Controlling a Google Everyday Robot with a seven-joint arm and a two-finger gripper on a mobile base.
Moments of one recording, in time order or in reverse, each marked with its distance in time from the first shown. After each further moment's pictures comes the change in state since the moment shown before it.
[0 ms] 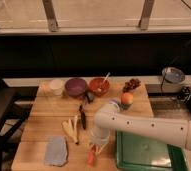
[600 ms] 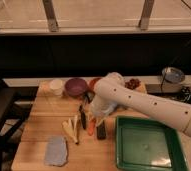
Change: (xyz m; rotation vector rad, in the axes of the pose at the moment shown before) arm 0.075 -0.067 -0.118 0.116 0.111 -0.031
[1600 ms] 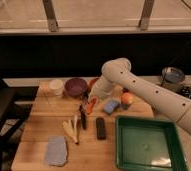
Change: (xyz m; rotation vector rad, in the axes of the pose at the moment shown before) arm 0.062 -0.040 -0.032 0.148 0.048 0.037
